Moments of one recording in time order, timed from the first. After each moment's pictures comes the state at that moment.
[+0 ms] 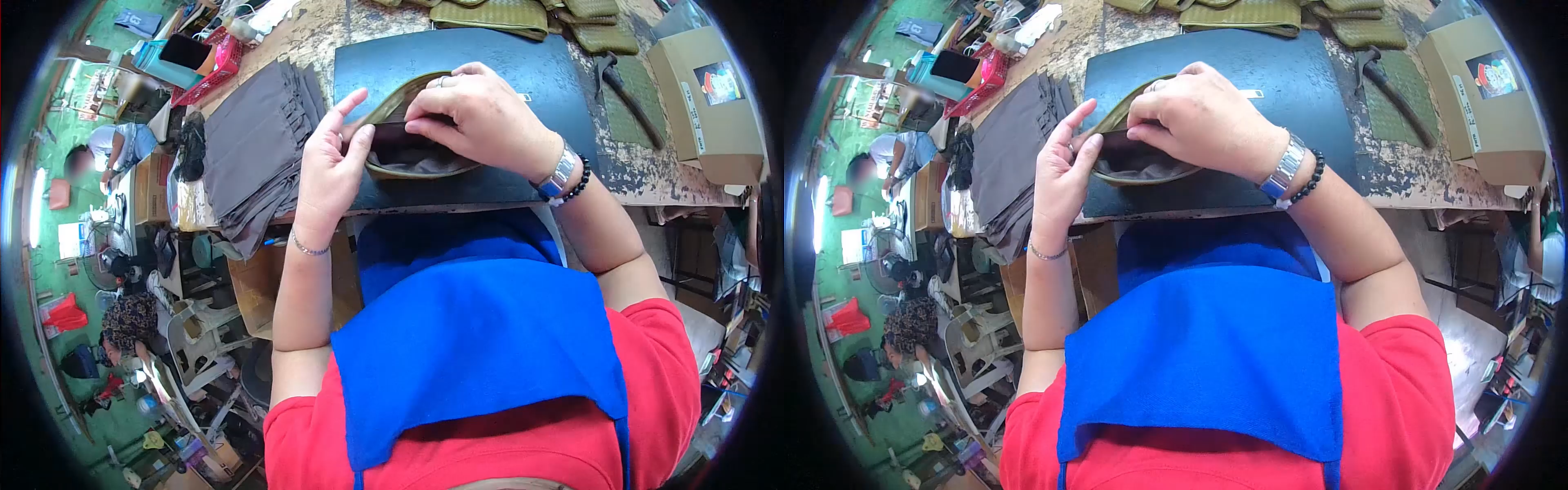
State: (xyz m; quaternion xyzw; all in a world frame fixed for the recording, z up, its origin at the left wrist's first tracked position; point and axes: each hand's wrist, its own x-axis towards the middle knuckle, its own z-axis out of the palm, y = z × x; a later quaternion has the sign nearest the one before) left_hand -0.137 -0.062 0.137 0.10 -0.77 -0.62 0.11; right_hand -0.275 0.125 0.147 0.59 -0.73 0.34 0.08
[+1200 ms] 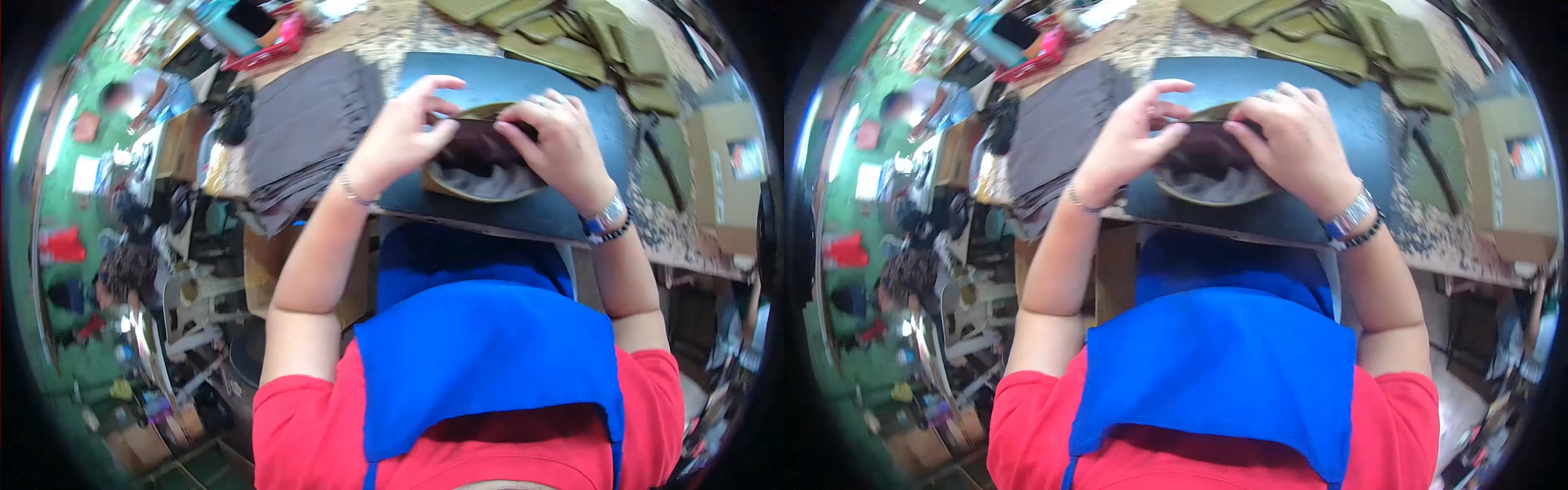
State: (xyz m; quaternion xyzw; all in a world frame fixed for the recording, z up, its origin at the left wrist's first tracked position) left_hand -0.170 -0.073 0.158 0.05 -0.84 -0.53 0.05; right_hand -0.280 0.137 0.158 0.53 -0.79 0.28 0.13
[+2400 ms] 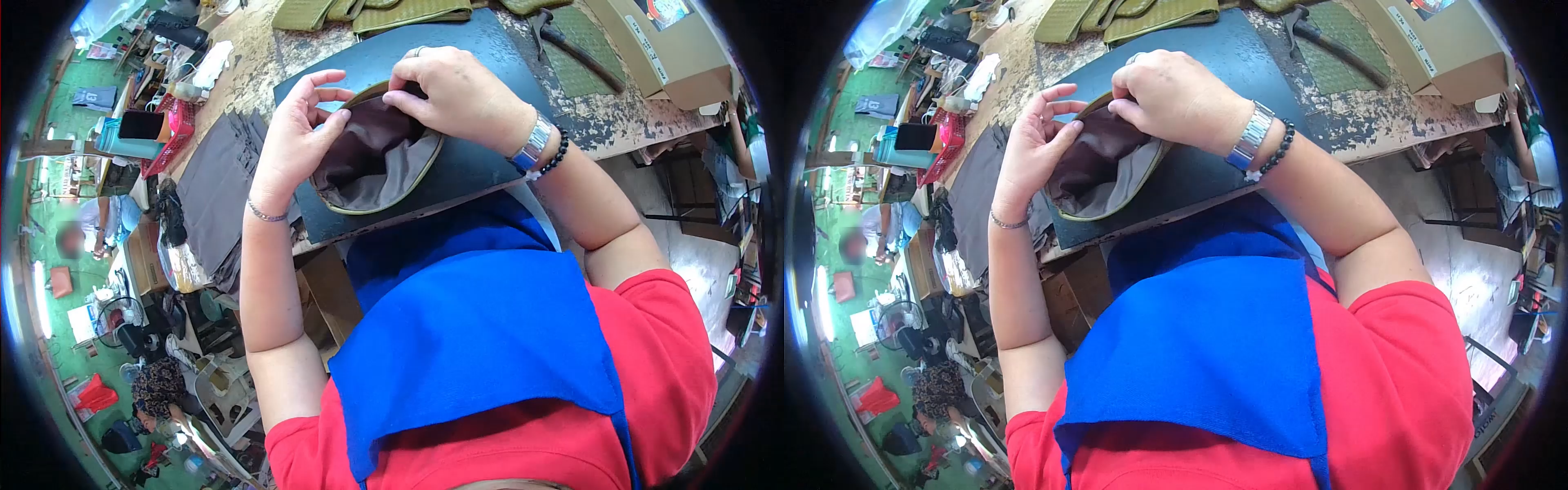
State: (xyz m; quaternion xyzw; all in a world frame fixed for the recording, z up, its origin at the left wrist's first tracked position) left_hand -0.219 -0.064 0.158 -0.01 -0.84 -0.54 -0.01; right_hand -0.297 0.158 0.146 0.45 -0.81 0.36 0.09
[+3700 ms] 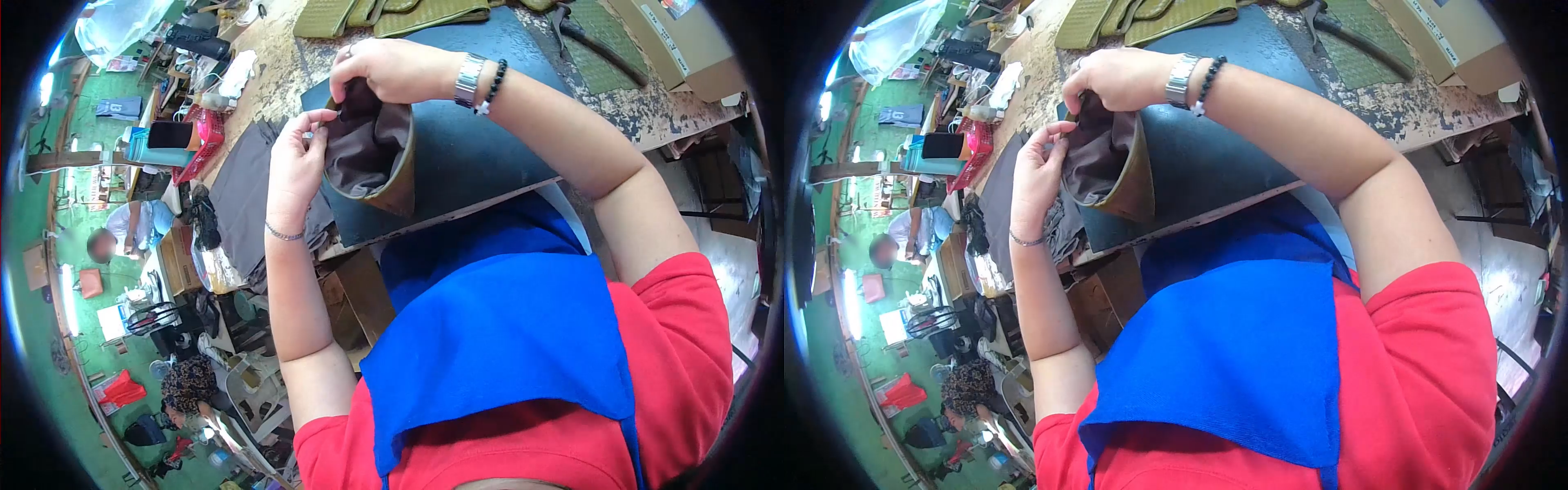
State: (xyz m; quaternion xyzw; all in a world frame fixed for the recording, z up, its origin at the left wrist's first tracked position) left_hand -0.202 -0.101 0.151 0.08 -0.91 -0.40 0.06; right_hand -0.352 0.077 0.131 0.59 -0.71 0.38 0.03
